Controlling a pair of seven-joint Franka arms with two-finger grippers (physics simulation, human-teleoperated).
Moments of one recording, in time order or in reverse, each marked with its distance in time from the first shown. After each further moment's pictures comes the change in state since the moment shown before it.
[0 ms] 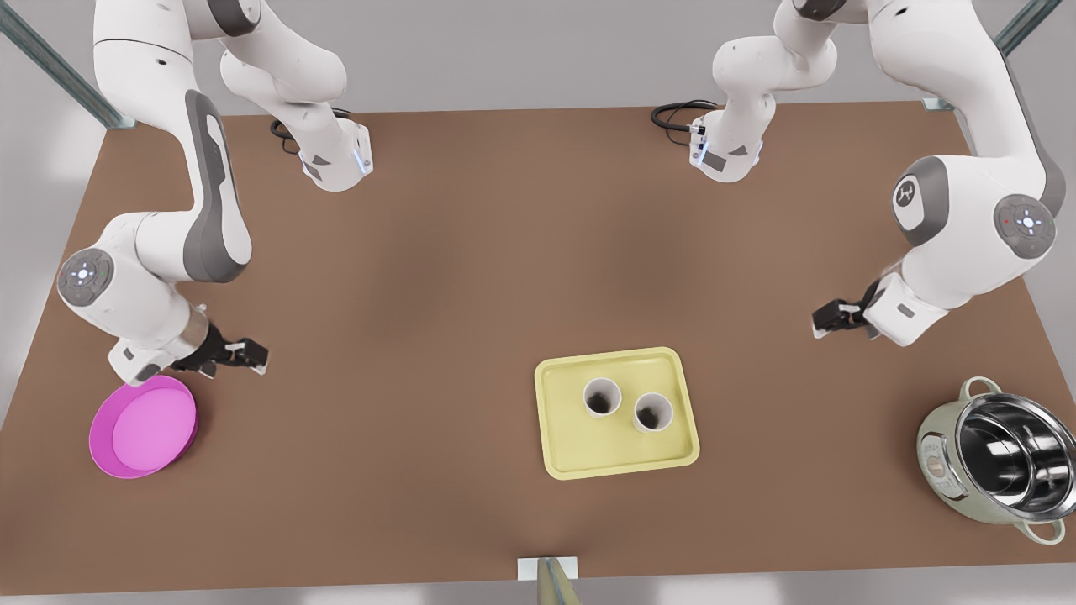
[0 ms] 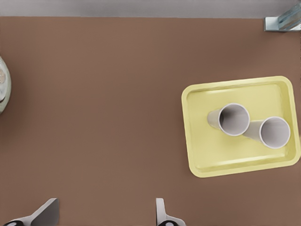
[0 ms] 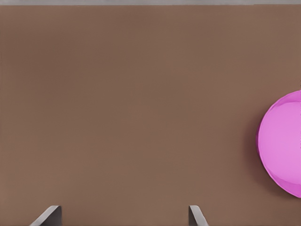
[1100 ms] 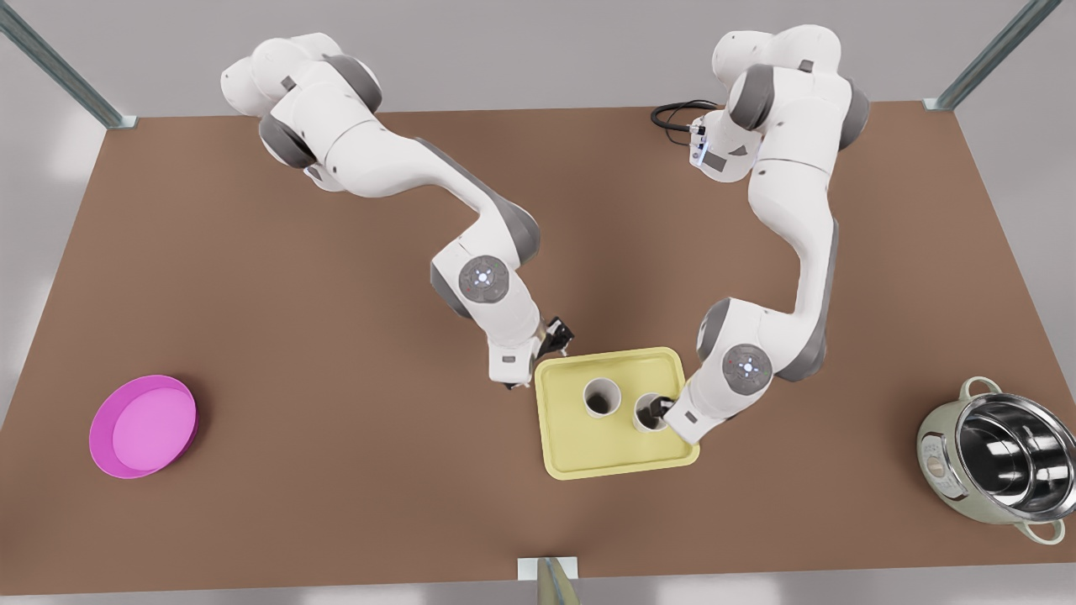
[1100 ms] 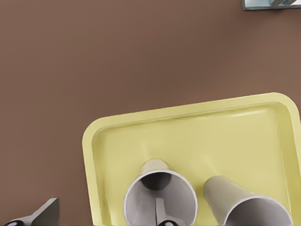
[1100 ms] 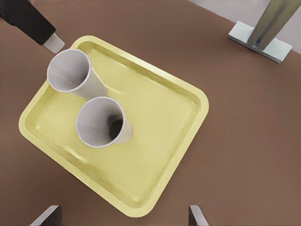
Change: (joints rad) left arm -0.304 0.590 -0.009 0.310 0.096 0.270 -0.291; right arm 0.619 0.656 0.172 0.786 -0.107 0.021 0.128
